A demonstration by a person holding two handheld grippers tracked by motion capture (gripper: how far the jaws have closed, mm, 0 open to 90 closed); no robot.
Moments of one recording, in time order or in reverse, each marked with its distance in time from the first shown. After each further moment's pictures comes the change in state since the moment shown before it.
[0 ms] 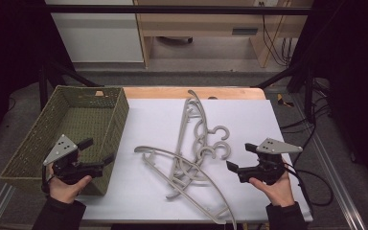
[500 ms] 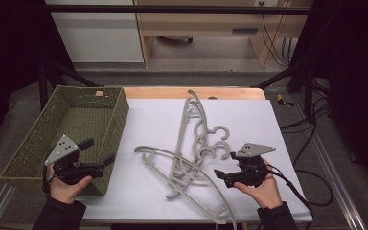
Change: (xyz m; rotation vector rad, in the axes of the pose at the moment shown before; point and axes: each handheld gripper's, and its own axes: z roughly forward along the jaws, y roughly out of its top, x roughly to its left) left arm -0.001 0.000 0.001 0.011 0.000 0.009; right arm 0.020 -0.006 0.032 0.179 0.035 -0.055
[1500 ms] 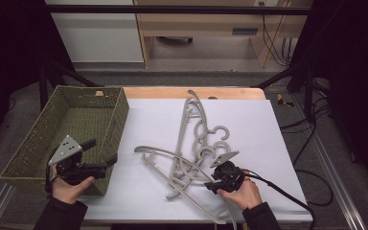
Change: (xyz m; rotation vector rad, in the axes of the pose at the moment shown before) left arm -0.003 -0.001 0.004 0.021 -0.008 0.019; right arm 0.021 -0.019 0.067 0.341 0.064 -0.017
